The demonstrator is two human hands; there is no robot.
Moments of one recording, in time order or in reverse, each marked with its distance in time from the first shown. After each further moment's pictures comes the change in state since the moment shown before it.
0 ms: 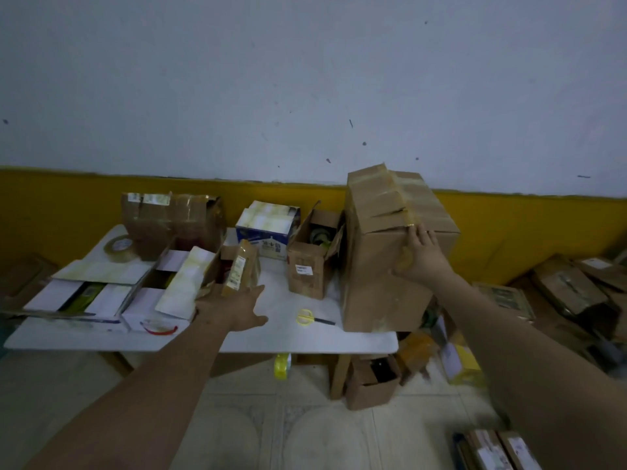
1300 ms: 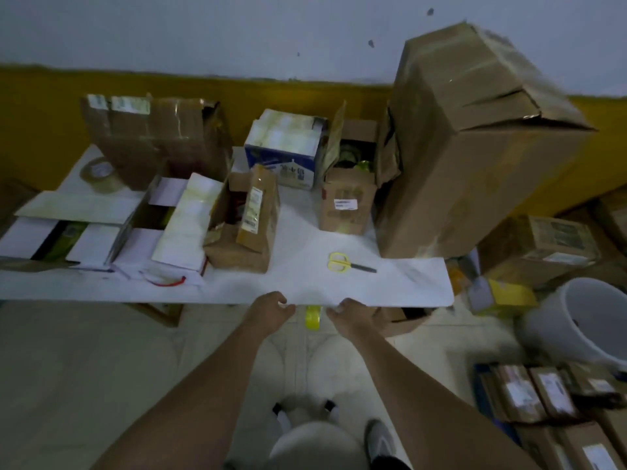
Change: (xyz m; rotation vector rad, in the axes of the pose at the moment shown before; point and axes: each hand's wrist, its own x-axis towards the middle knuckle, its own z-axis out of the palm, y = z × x) left_hand 0.089 -0.073 0.168 -0.502 -0.096 -0.255; right_hand -0.029 -0.157 0.312 0.378 -0.467 0.205
